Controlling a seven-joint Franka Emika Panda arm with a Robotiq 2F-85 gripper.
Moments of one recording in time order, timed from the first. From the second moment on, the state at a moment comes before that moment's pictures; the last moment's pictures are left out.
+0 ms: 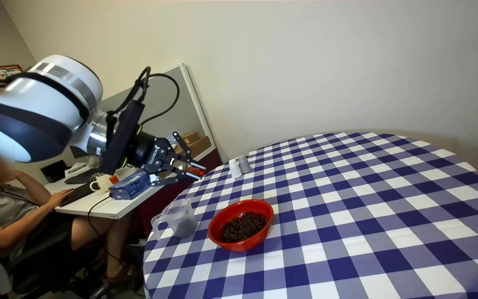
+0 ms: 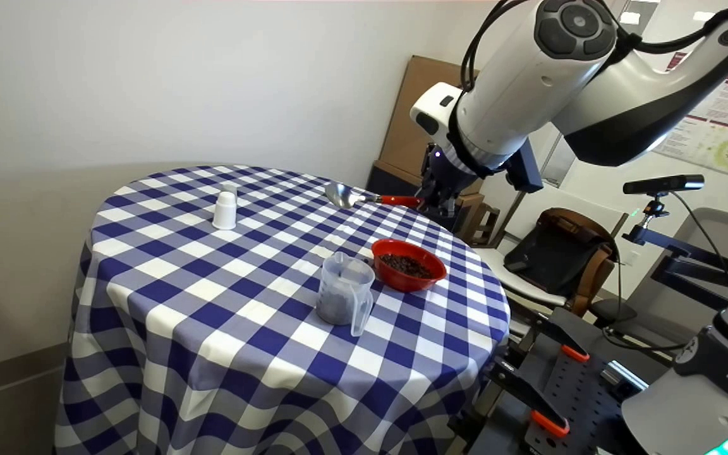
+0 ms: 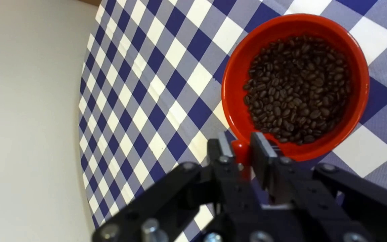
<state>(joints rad) 0.09 -0.08 0.07 -2.72 -1.59 2.51 0.54</state>
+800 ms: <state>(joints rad) -0.06 0.12 -0.06 -2.45 -1.15 2.41 0.23</state>
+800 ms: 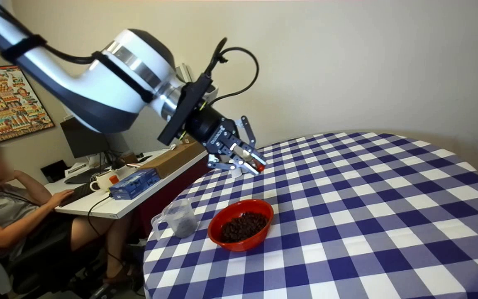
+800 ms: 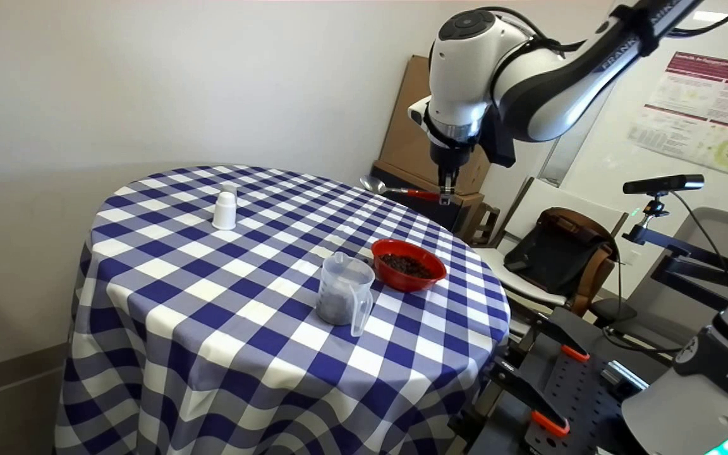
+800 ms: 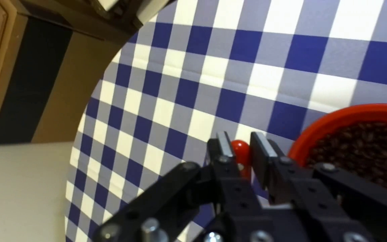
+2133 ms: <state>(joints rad) -0.32 0.66 -0.16 -1.85 -0.30 2.09 -0.29</state>
